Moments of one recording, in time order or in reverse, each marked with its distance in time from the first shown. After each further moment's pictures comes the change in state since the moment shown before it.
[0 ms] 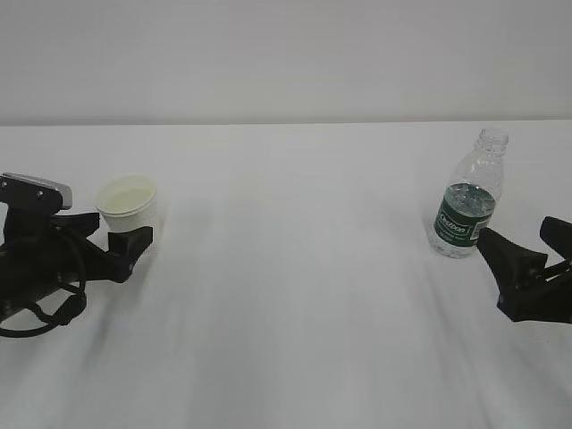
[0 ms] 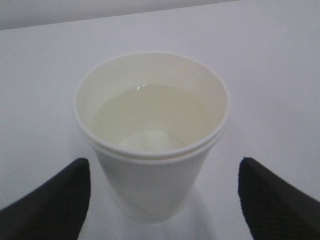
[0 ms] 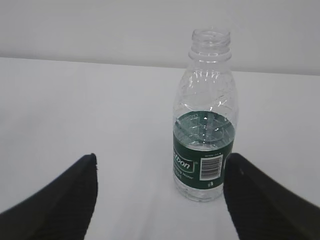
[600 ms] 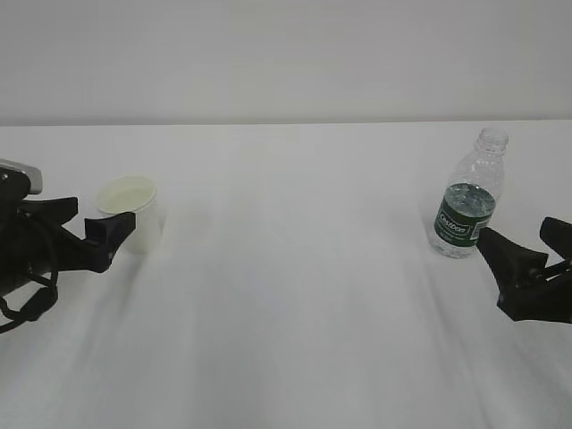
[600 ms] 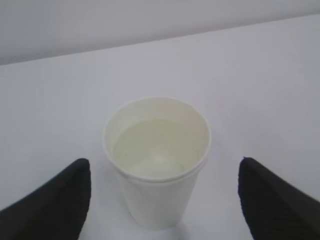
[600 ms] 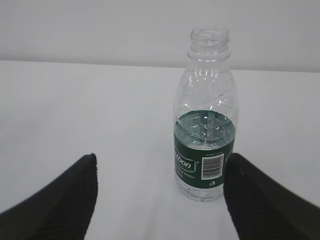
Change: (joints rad) left arm 0.000 -0.202 0.086 -0.016 0.074 0.000; right arm 0.000 0.000 0.000 0.000 0.000 0.018
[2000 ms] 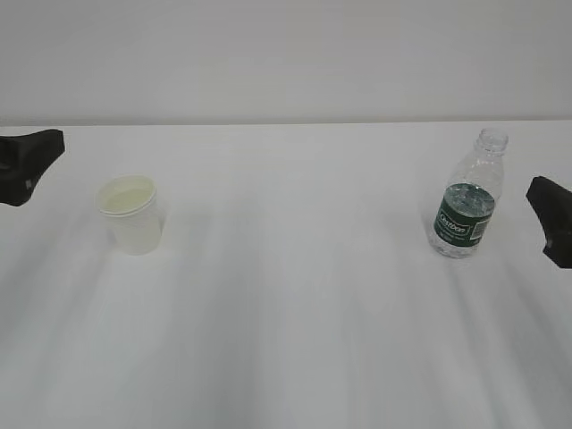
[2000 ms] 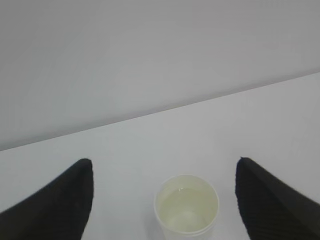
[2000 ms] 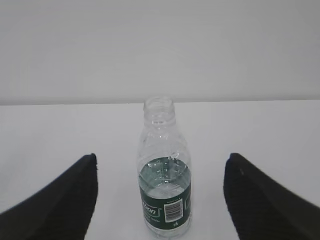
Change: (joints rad) left arm 0.000 -0.593 0.012 -0.021 0.467 0.001; right arm 0.000 -0.372 -0.064 0.159 0.370 -0.053
